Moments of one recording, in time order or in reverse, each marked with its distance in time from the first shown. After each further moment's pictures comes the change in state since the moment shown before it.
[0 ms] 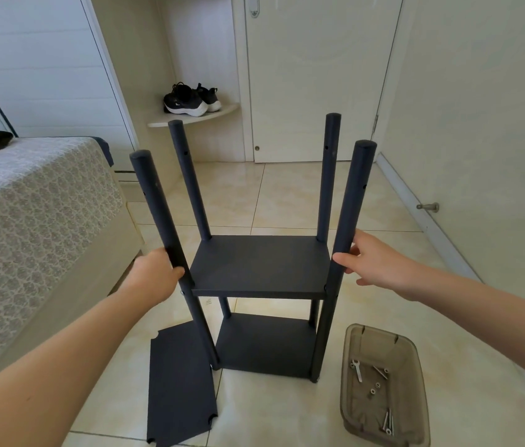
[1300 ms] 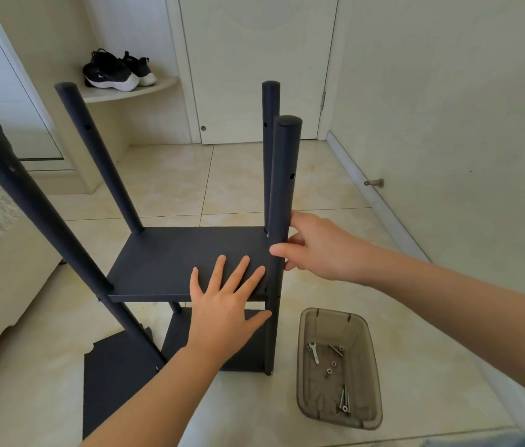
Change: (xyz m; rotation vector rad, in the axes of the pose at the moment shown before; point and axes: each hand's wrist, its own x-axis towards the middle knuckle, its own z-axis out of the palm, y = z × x) left_hand -0.027 0.093 0.183 0.251 0.336 0.823; right_hand -0.025 -0.020 -0.017 -0.026 -0.073 -0.181
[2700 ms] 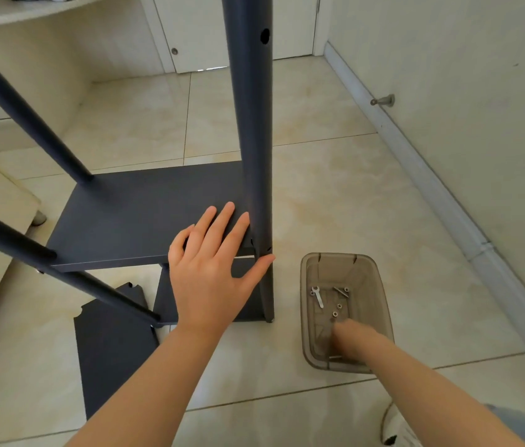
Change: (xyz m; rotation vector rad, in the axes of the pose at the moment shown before) left_hand -0.003 0.009 0.040 -0.068 0.356 -0.046; right_hand -0.050 0.287 0.200 -0.562 -0.624 0.603
